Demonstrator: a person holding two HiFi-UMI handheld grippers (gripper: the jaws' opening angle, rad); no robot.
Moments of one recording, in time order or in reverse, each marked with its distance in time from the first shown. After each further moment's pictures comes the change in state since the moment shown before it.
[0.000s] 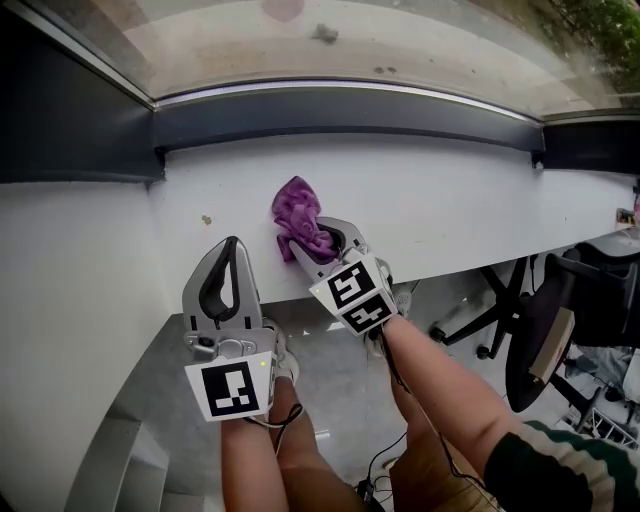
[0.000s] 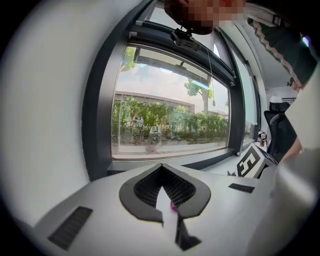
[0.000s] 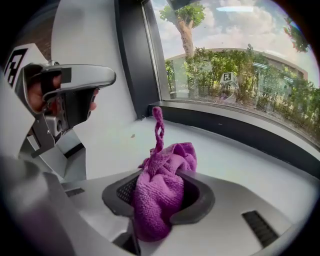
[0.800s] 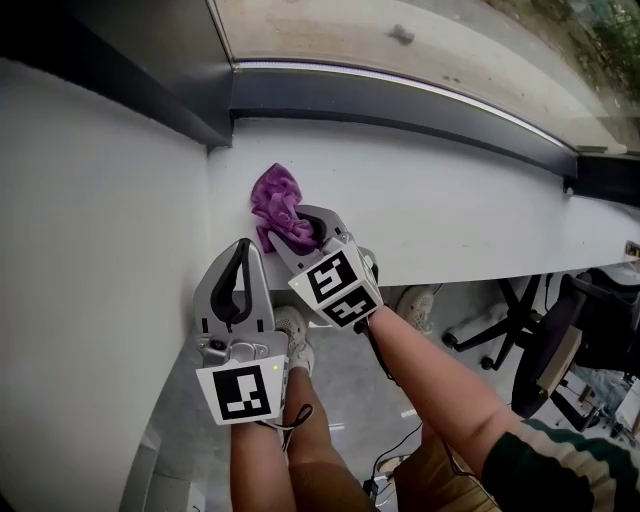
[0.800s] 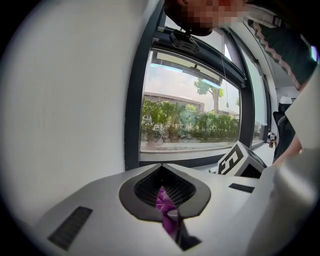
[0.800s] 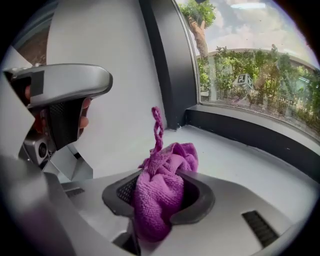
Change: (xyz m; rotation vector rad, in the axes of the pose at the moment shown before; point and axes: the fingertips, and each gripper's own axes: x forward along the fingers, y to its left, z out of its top) left arm -0.052 0.080 -0.023 -0.051 0.025 0.104; right arm 0.076 0.106 0.064 -0.097 -0.033 0.133
